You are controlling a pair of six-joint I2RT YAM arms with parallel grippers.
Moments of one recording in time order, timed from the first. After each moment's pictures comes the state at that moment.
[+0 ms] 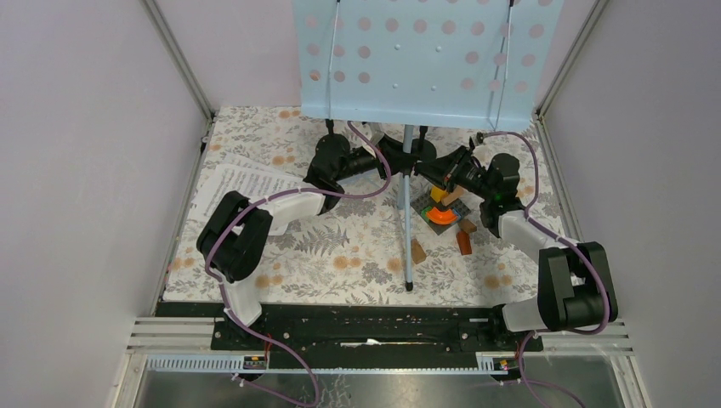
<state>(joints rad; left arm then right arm) -0.63 1.82 1.15 0.96 0.70 -0.21 0.15 1.40 0.68 0.66 -0.77 1.38</state>
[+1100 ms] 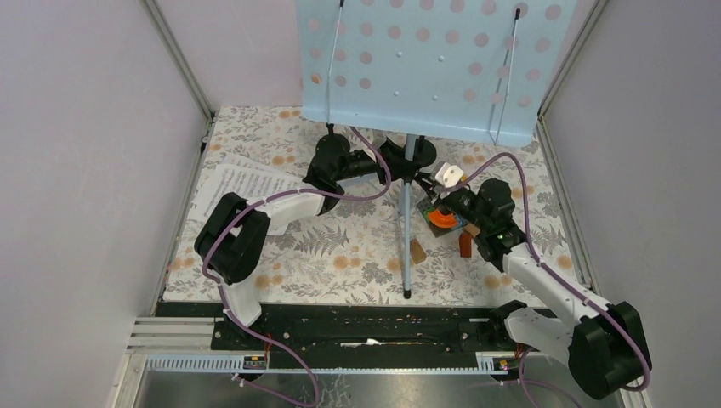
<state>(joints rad) -0.63 1.81 1.15 0.93 0.80 -0.20 0.42 1.06 0.57 0.50 -0.44 -0.29</state>
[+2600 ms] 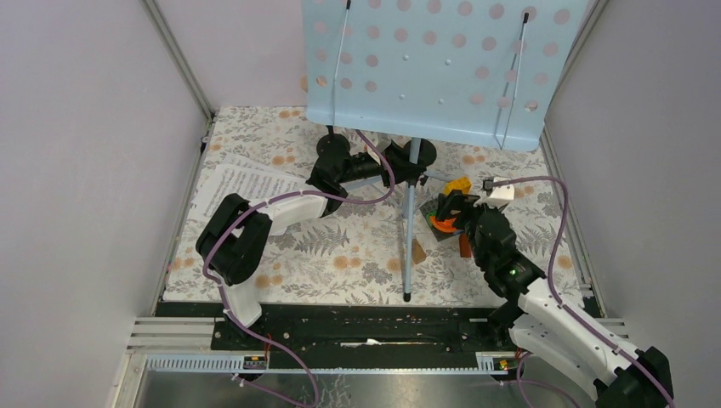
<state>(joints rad) -0.65 1.81 1.15 0.92 0.79 -0.20 0.60 0.69 0.39 0.18 0.49 0.28</state>
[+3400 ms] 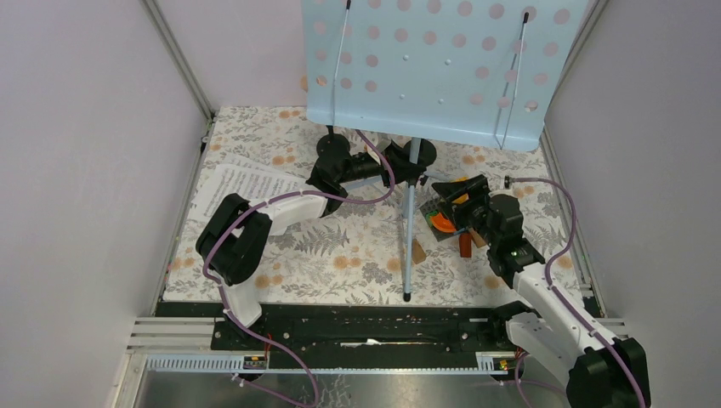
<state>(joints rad) -0.65 1.81 1.15 0.92 0.79 -0.20 0.33 0.85 0.48 0.11 -0.05 1.25</state>
